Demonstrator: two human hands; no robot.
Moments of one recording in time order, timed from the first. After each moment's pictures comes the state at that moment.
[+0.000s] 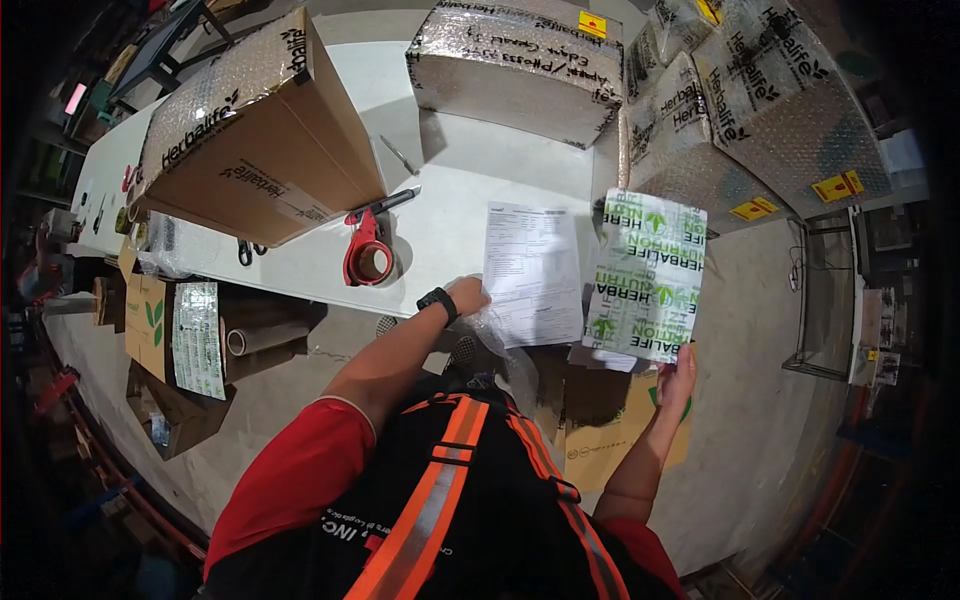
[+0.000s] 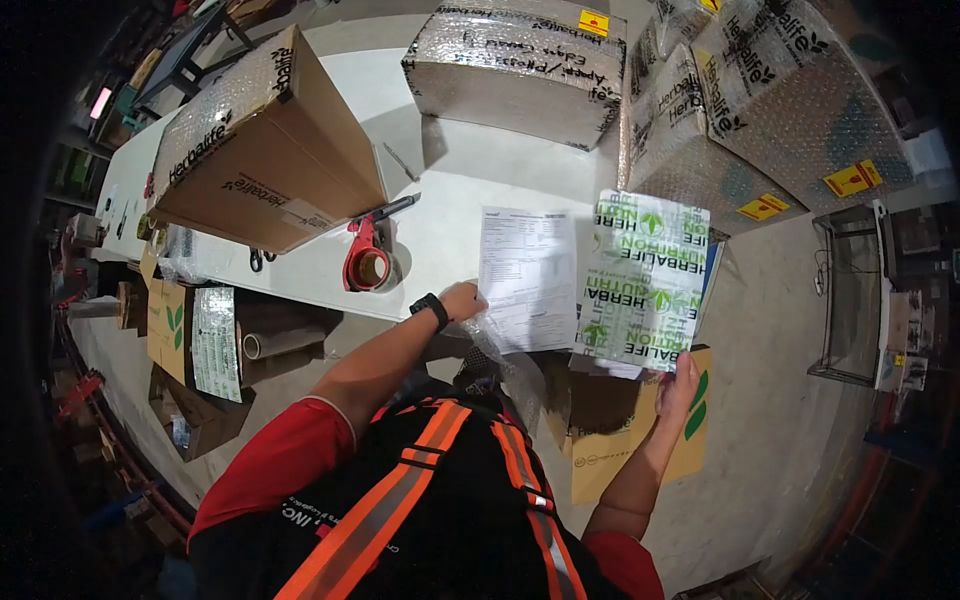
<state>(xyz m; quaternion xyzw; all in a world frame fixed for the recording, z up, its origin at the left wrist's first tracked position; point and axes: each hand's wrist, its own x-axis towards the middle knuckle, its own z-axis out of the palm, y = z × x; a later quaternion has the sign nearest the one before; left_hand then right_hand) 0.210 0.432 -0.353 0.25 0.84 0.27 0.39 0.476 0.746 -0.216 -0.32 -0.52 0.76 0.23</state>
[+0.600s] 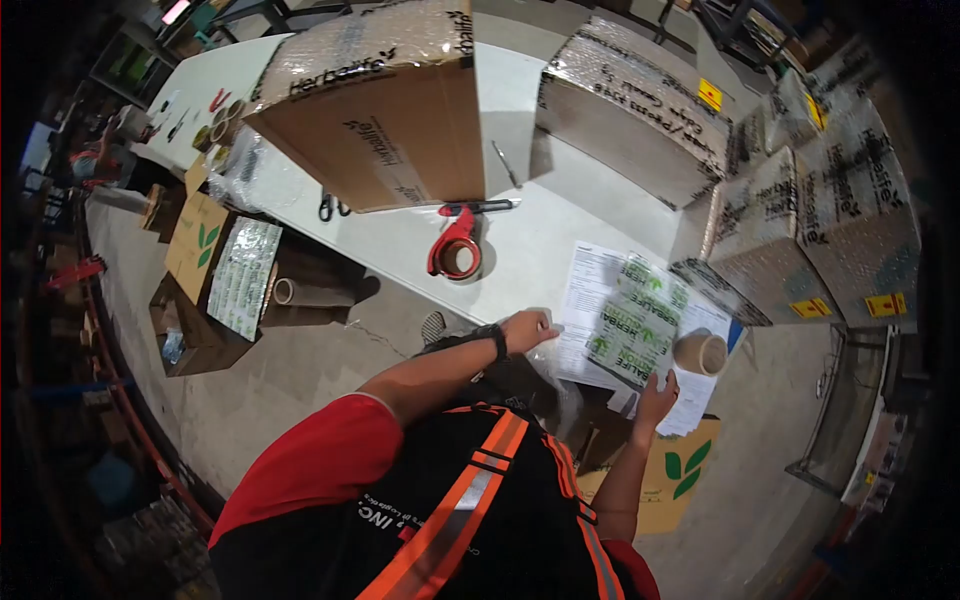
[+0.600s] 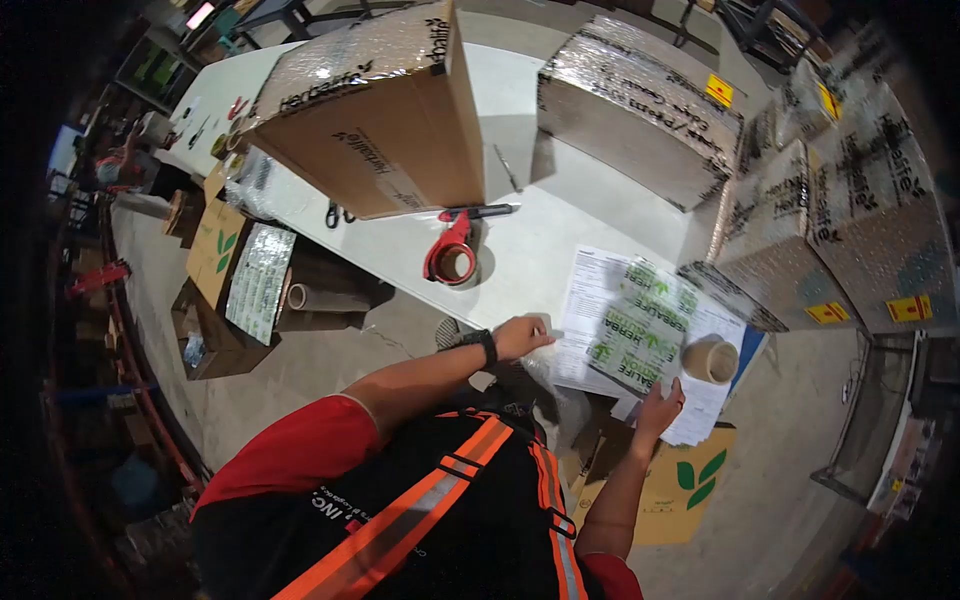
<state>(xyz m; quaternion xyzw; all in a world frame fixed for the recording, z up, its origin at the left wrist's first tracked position) 0.251 0.400 -0.322 0.18 0.84 0.42 0.29 0.418 0.697 -0.347 -0.36 -0.88 0.24 0.19</state>
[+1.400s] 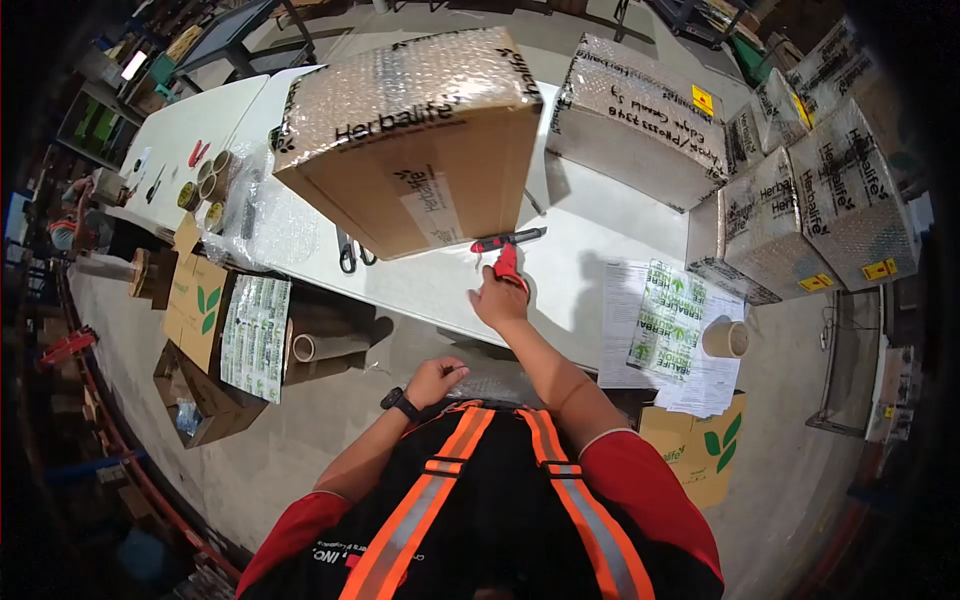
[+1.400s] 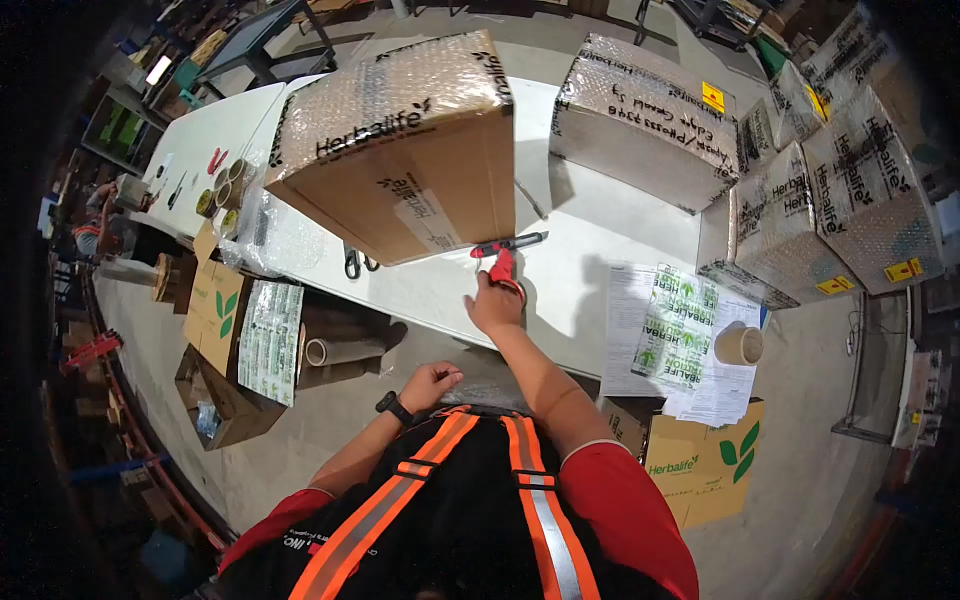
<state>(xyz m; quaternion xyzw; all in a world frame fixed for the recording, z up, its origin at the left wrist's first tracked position) 0.262 0.133 -0.280 0.08 0.80 0.51 0.30 0.157 0.324 -0.275 0.00 -0.97 0.21 -0.10</state>
